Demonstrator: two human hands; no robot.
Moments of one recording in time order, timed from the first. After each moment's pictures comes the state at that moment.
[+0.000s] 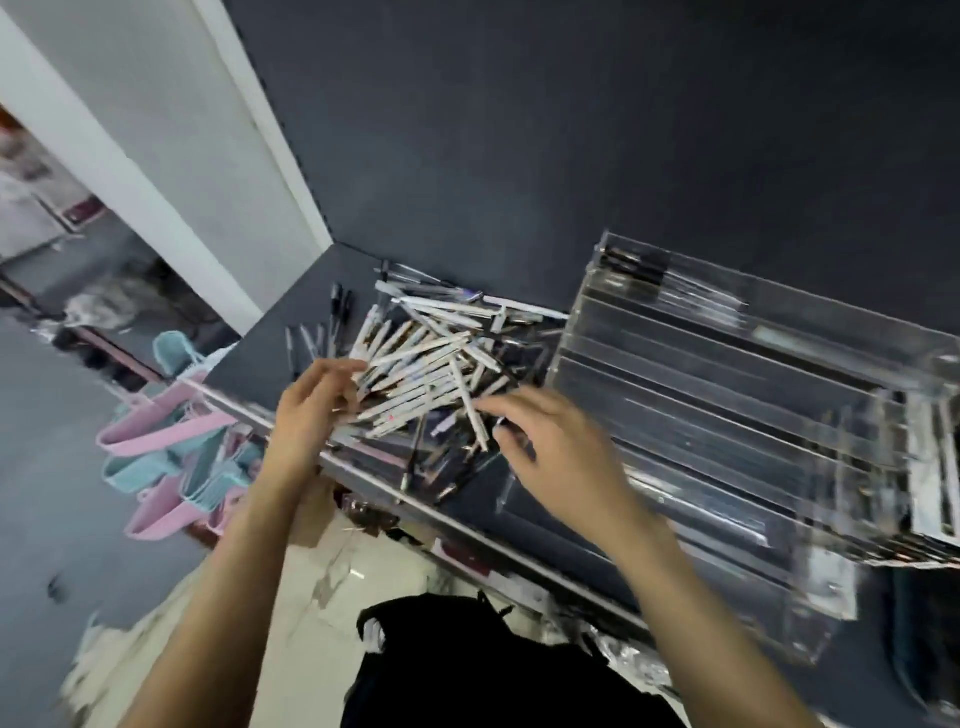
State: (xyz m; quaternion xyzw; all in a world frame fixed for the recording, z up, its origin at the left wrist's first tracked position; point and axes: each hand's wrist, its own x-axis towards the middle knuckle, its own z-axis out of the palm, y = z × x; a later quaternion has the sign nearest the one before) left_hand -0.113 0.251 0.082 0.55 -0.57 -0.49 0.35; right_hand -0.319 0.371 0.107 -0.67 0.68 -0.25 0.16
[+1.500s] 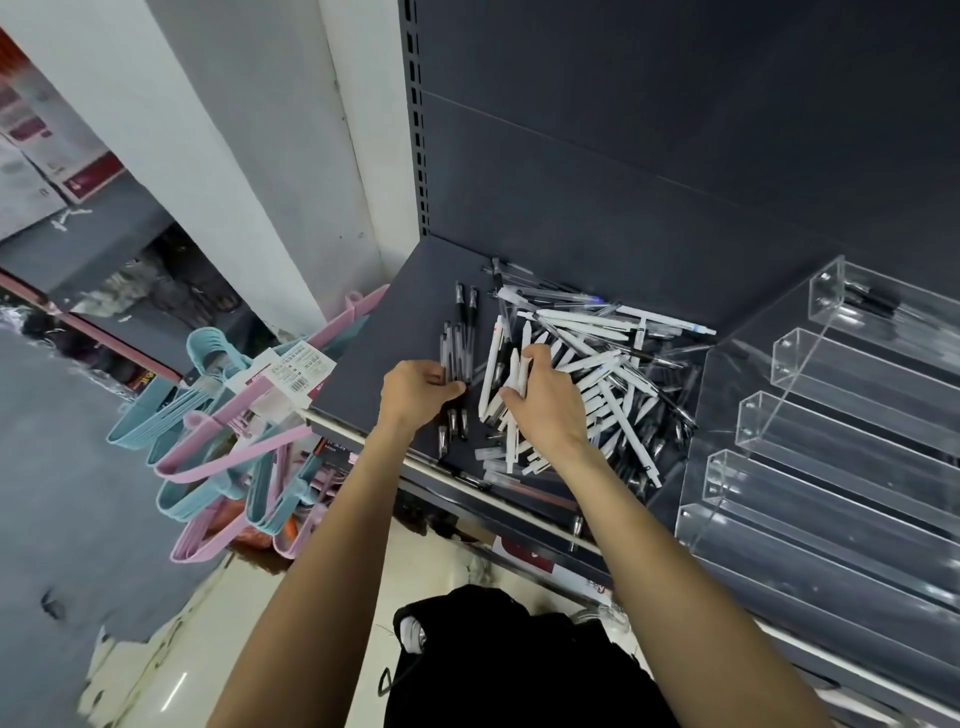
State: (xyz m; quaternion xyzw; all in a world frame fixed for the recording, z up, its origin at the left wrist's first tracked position) left_hand -0.046 0.085 -0.011 0.59 -0.65 -0.47 0.10; right_hand -0.180 0.171 0.012 -0.46 0.84 -0.18 0.23
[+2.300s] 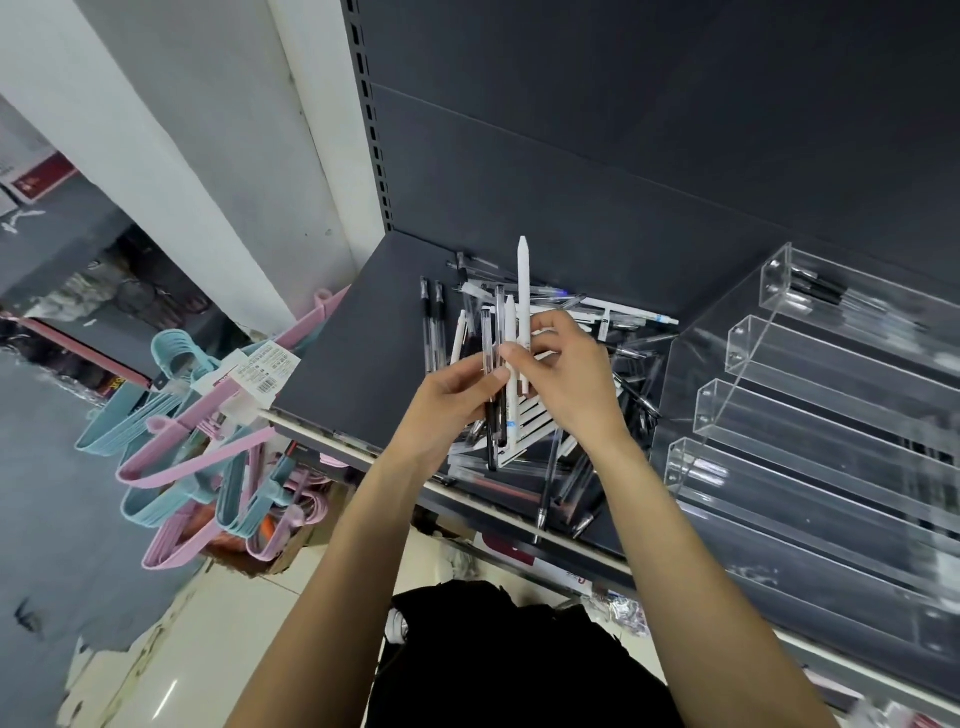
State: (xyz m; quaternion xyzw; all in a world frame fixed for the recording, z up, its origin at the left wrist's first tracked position) left_hand -0.083 0.152 0.047 0.38 -0.49 -0.76 0.21; right_hand -0.219 0.197 0.067 -0.42 0.77 -0.40 0.28
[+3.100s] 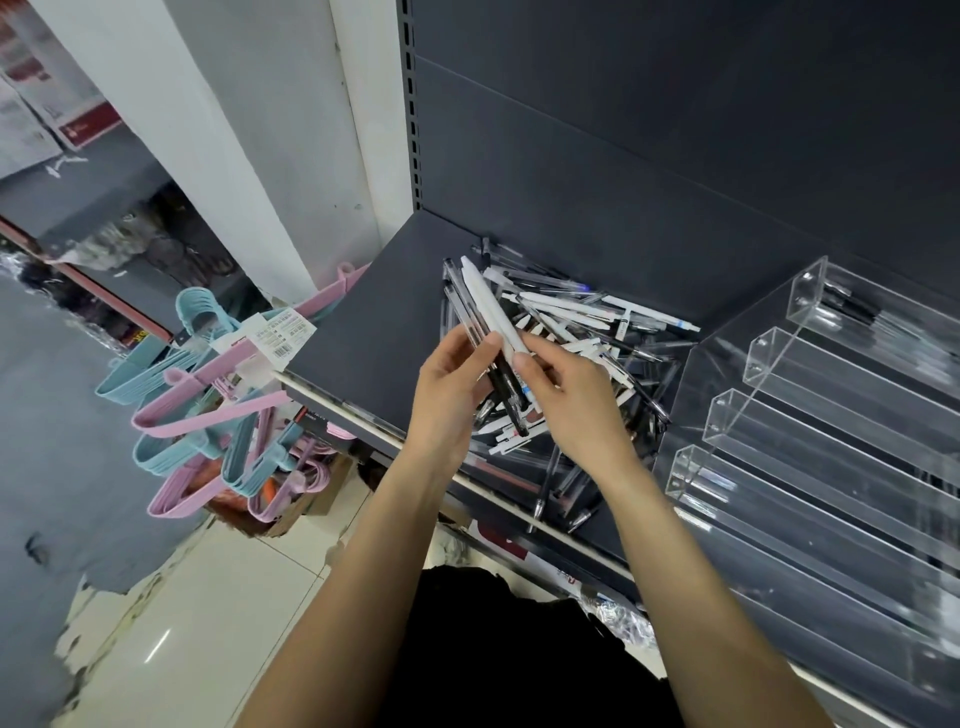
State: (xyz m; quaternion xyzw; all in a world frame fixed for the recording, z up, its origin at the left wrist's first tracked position) left_hand -0.091 0.172 0.058 0.41 -0.35 -0.75 0.38; right_hand -0.205 0.223 0.078 -0.49 0.73 -0.35 0.32
